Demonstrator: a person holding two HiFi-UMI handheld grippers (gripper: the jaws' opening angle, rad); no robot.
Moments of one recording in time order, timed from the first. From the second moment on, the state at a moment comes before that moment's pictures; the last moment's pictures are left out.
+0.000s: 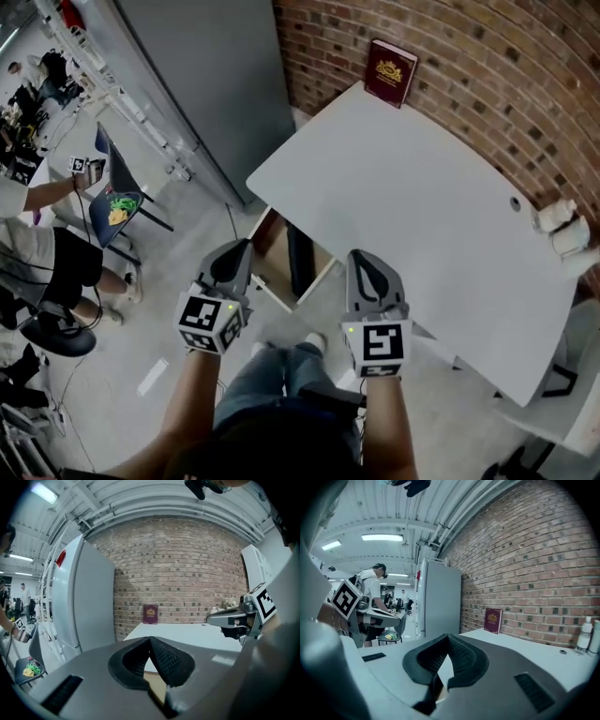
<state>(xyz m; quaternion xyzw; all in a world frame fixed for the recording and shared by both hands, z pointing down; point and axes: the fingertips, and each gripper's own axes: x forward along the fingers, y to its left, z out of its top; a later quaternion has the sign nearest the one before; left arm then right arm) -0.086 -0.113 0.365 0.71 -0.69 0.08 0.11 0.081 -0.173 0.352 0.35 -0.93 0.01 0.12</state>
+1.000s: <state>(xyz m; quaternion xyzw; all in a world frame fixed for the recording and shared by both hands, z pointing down) -0.134 -0.168 0.439 0.85 -0.49 0.16 0.11 0.044 -0.136 0.434 0.54 -0.82 0.09 0.17</state>
